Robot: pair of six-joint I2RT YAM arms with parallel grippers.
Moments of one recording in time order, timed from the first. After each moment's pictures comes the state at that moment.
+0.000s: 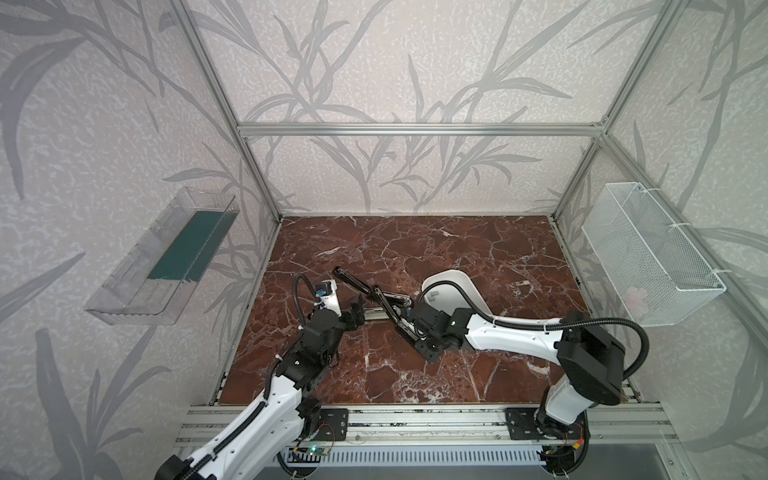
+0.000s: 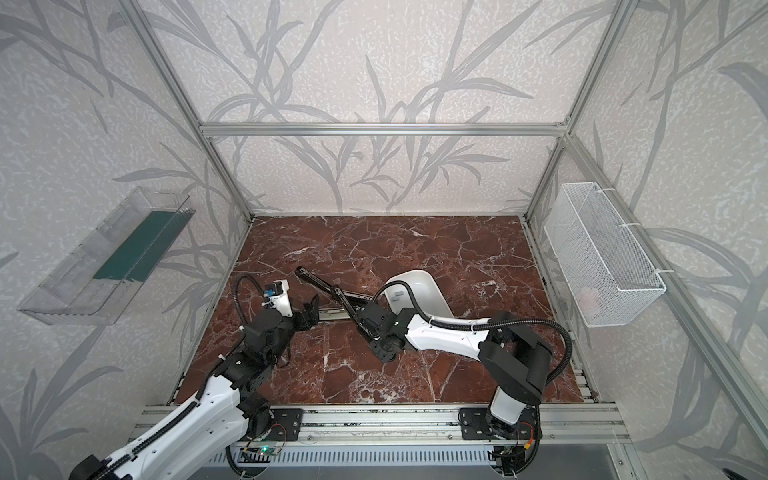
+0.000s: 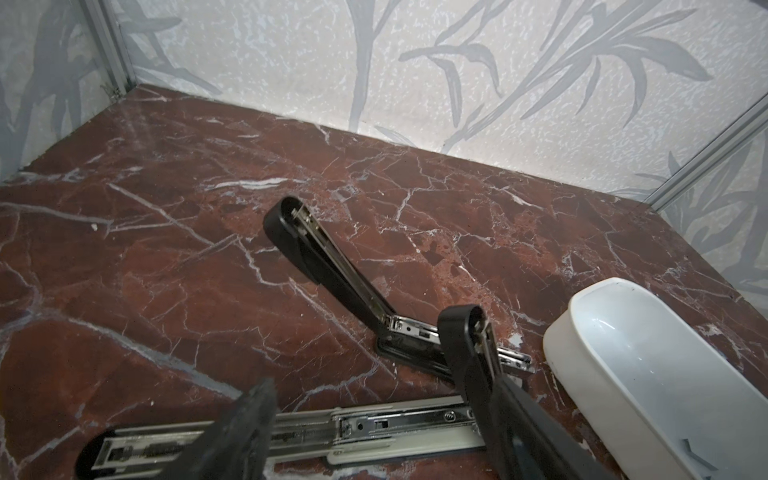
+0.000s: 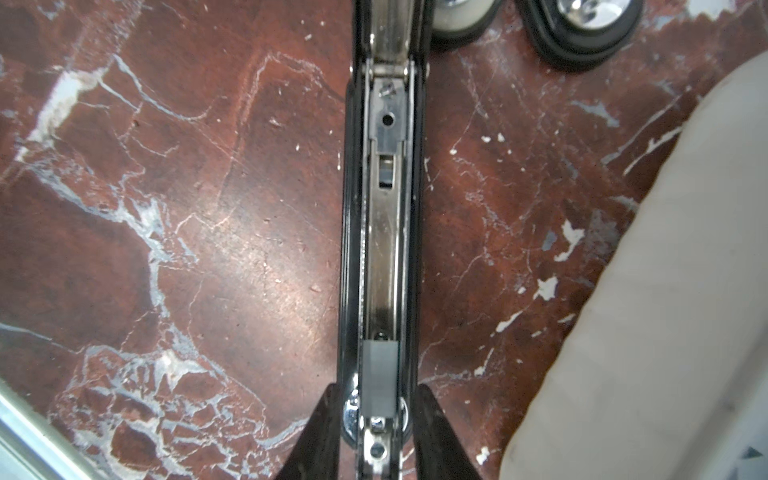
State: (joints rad) left arm -0.45 0.69 0.24 0.10 -0.31 -0.47; right arm 1.03 1.68 1.02 -0.56 0.06 0.21
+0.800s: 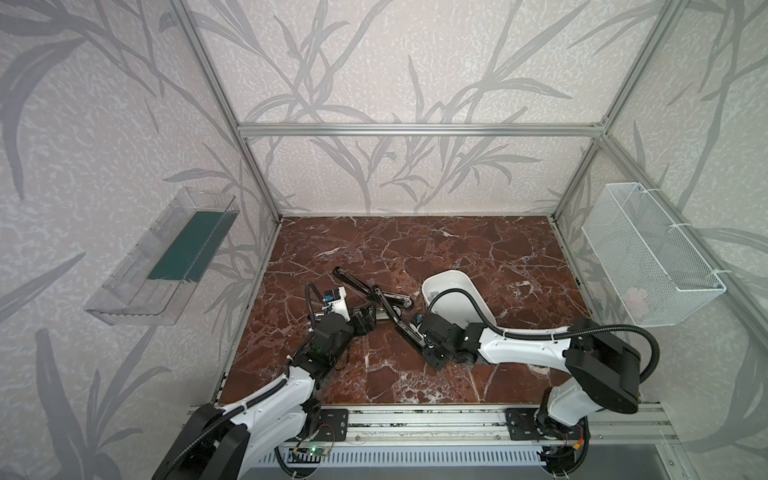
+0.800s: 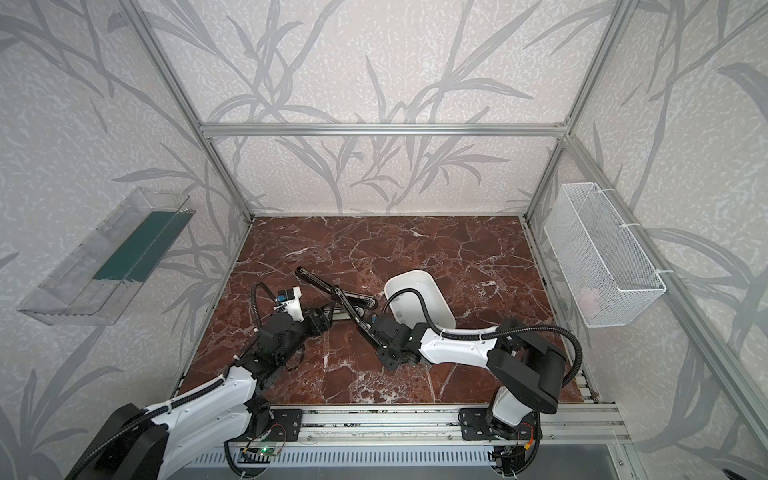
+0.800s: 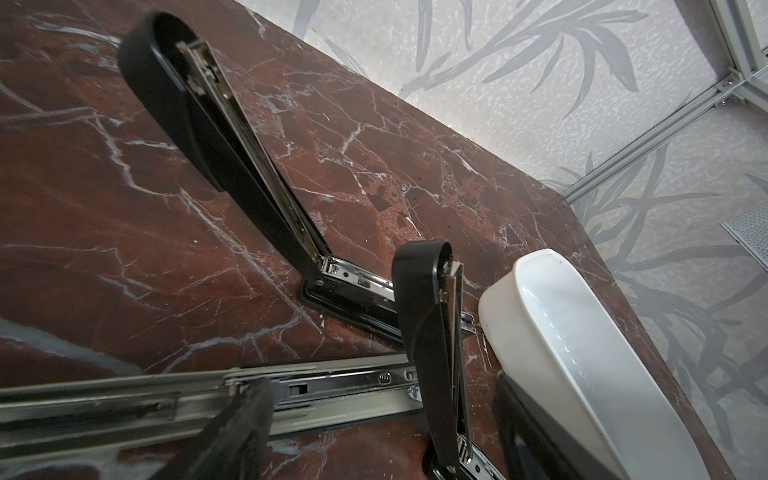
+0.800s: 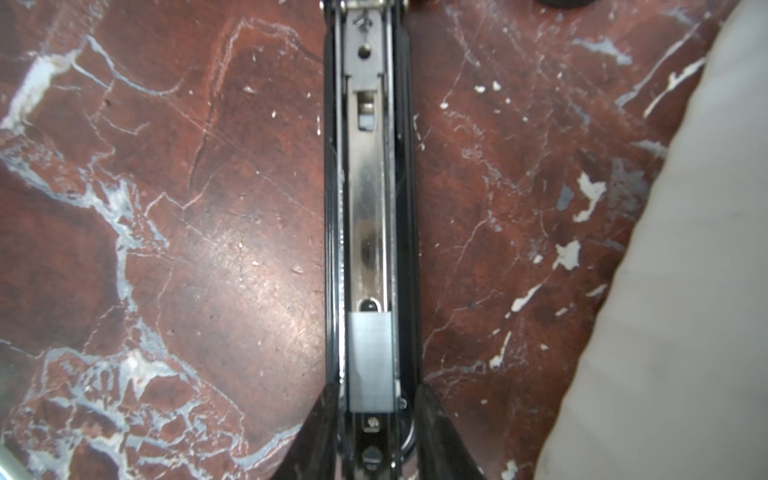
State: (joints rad) left arm -0.47 1.00 0.15 0.49 -0.09 -0.64; right arm 1.05 1.59 0.80 -0.31 0.08 0.28
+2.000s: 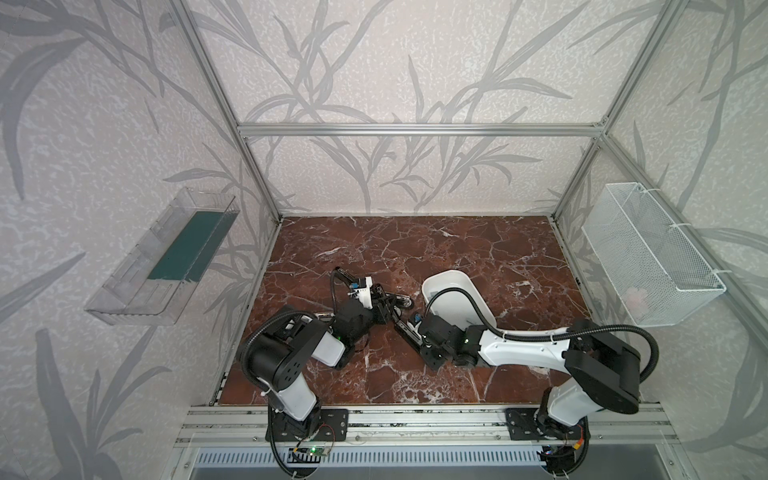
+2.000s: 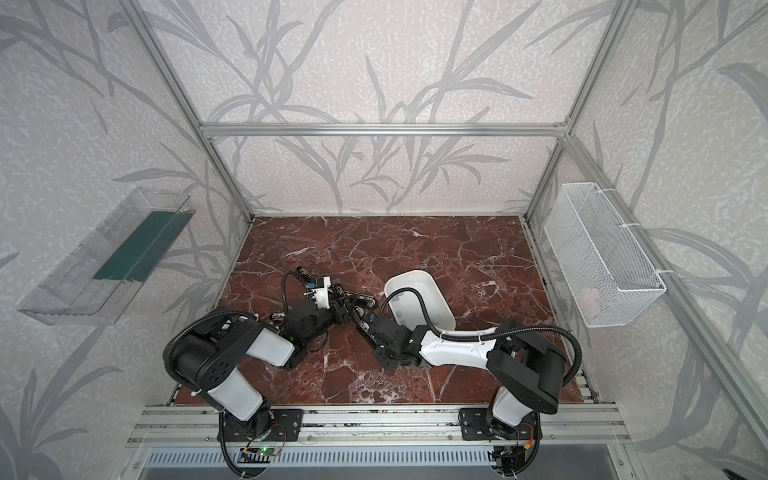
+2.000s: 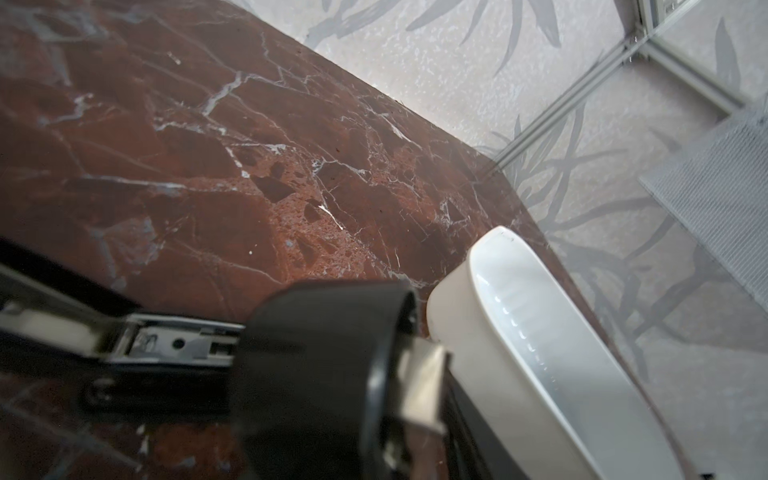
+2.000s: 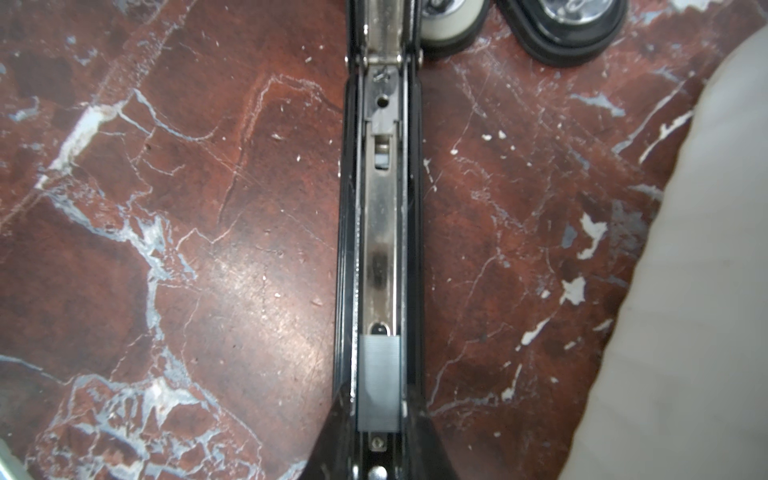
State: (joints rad) left arm -0.48 1.71 0.29 1.16 0.15 -0.62; right arm 1.06 1.59 0.78 -0.22 0.07 0.27
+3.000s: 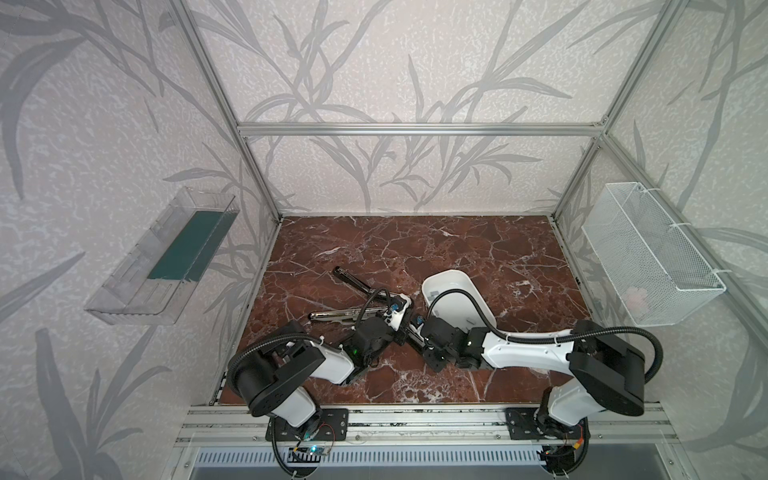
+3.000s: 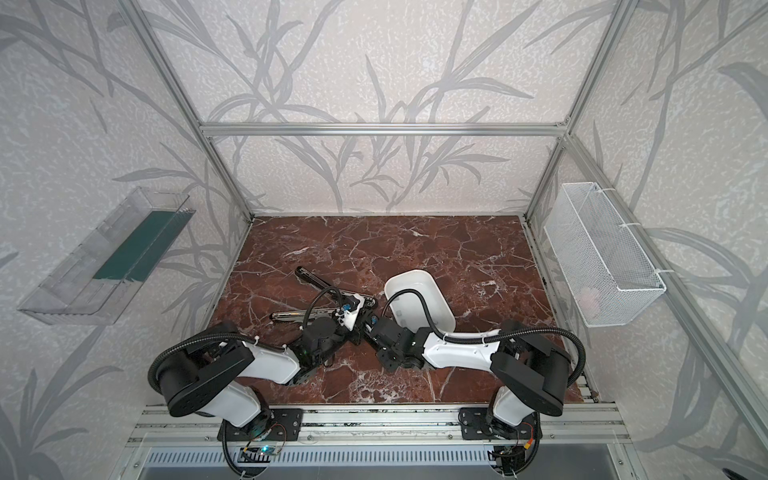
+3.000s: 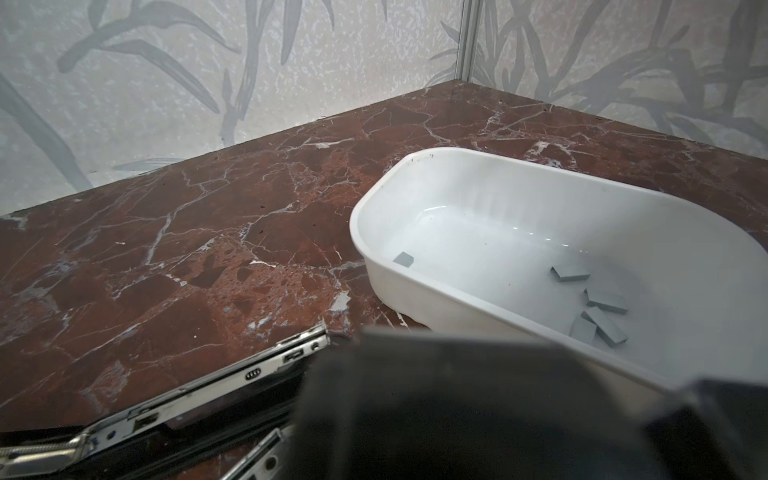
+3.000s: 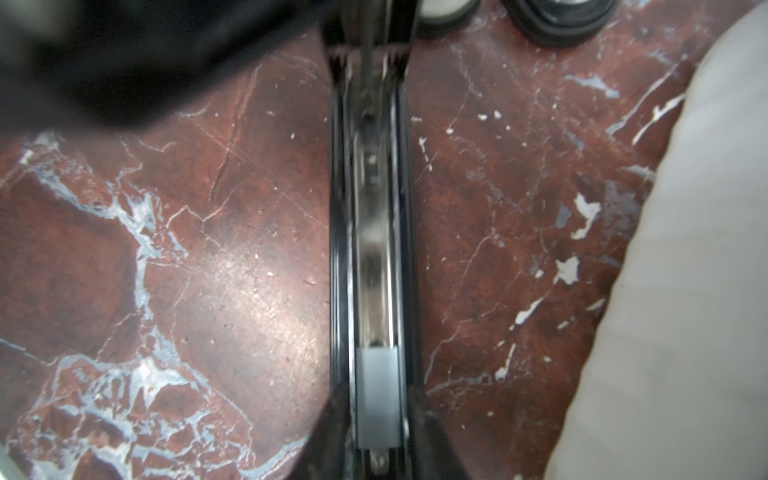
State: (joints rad) left arm -0.86 1.54 0.27 0.99 -0.21 0.01; right arm 1.06 1.56 0.75 -0.22 0.10 0.28
